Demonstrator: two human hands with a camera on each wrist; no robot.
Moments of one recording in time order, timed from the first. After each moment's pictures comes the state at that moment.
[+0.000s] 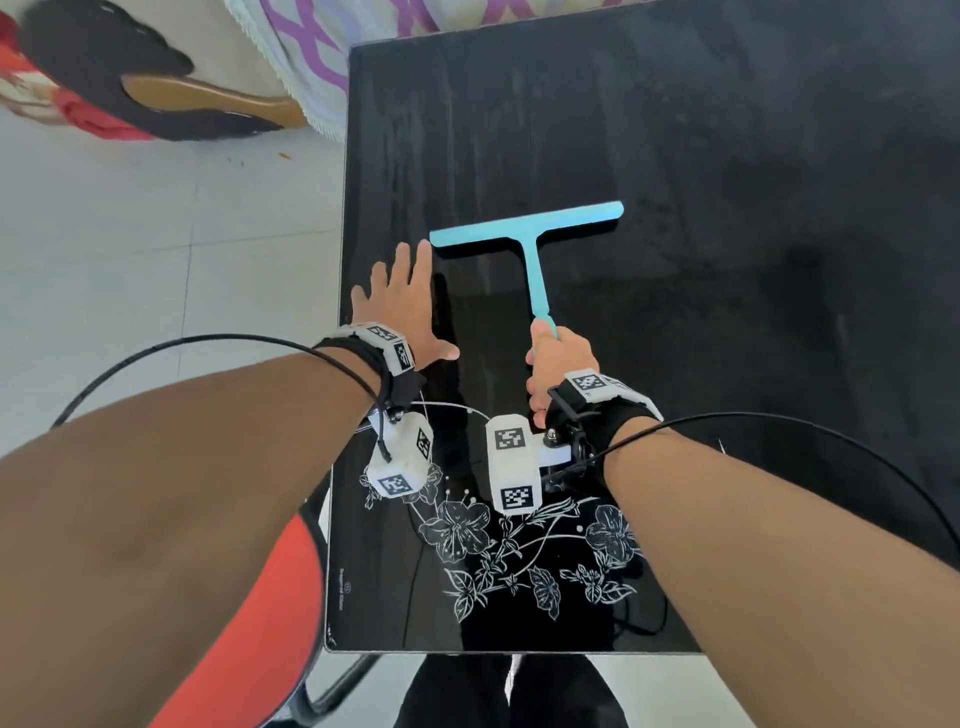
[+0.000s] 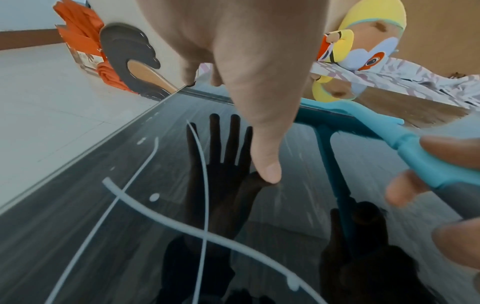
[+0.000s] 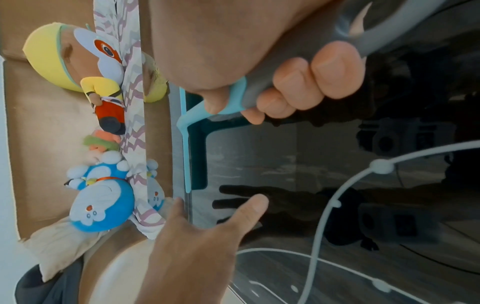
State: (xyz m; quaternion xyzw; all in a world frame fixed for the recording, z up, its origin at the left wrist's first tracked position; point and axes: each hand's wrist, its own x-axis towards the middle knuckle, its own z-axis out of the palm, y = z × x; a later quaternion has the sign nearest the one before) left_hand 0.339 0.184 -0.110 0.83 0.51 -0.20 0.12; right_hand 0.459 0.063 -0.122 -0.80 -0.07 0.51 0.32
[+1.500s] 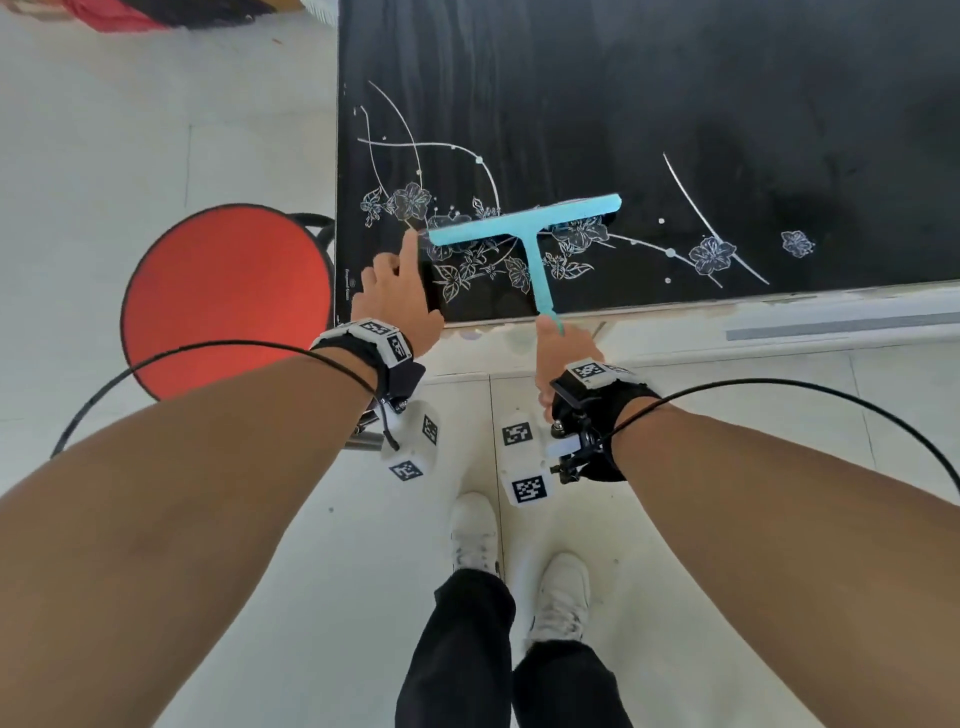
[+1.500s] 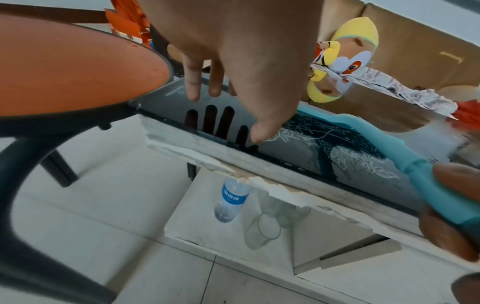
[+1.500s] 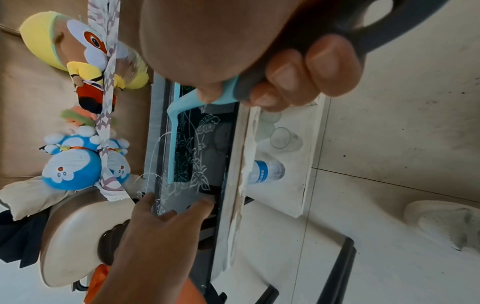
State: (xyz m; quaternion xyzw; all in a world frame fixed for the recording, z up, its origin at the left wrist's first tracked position) left_hand 0.195 -0.124 -0.111 0.81 0.56 -0.10 0.17; right_hand 0.333 -0.247 -0.113 -0.82 -0.13 0.50 0.24
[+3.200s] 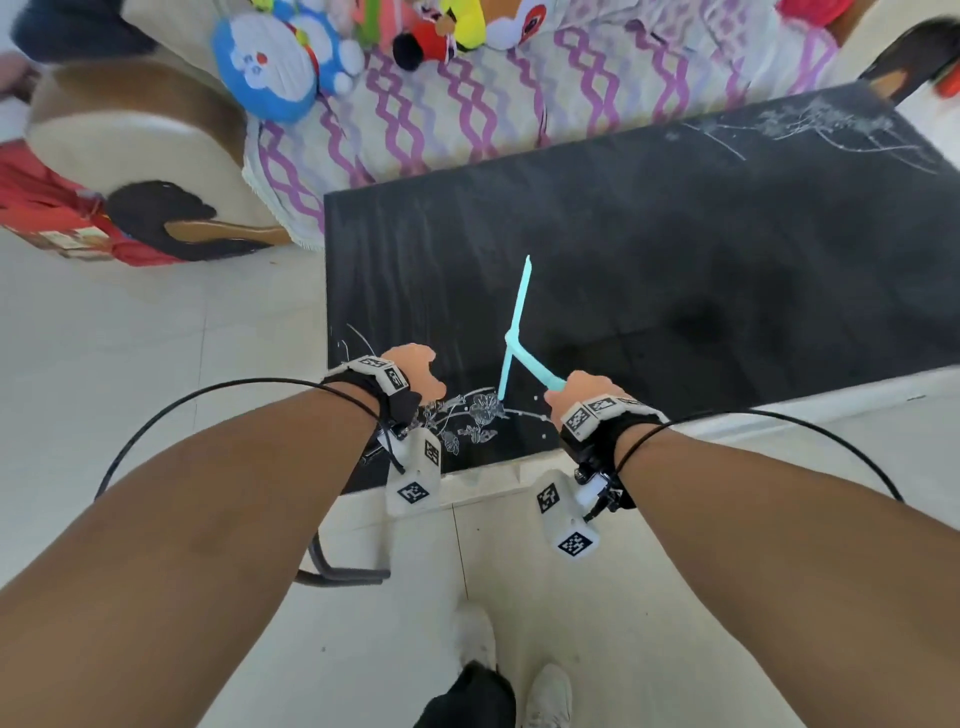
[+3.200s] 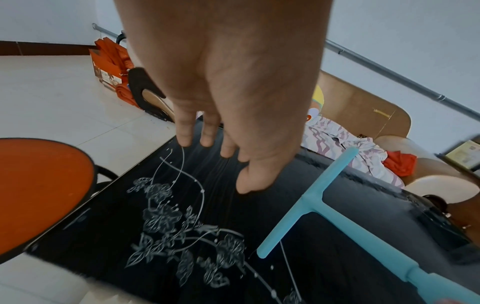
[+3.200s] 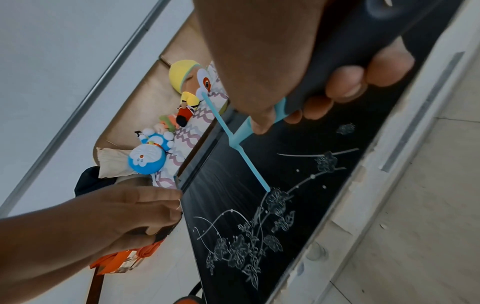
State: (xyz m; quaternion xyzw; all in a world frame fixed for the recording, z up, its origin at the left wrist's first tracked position) left_hand 0.334 -0.097 0.145 0.84 0.45 -0.23 0.22; right_hand 0.482 -0.265 0.157 -0.89 -0.31 0.34 0.03
